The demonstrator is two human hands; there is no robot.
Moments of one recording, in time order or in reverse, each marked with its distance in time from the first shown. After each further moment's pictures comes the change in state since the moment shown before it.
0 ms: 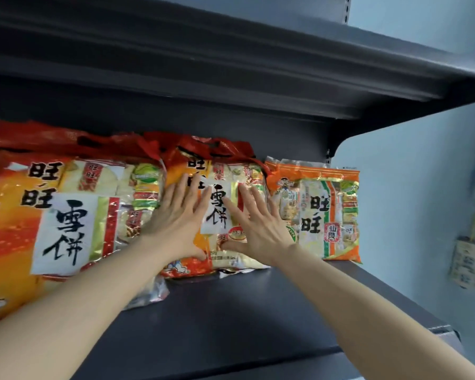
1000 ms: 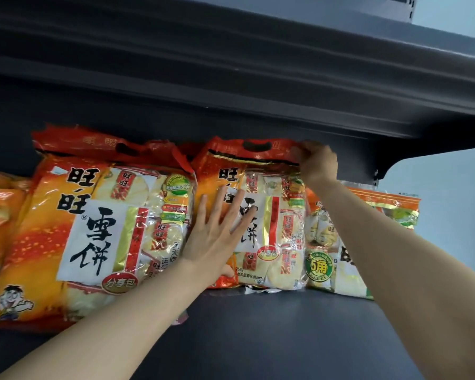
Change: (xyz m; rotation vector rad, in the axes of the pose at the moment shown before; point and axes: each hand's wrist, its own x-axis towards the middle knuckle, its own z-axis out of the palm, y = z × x) left_hand 0.013 0.018 0.015 0.160 0.158 -0.012; right_hand 0.132 0.073 -0.073 0.588 0.406 0.530
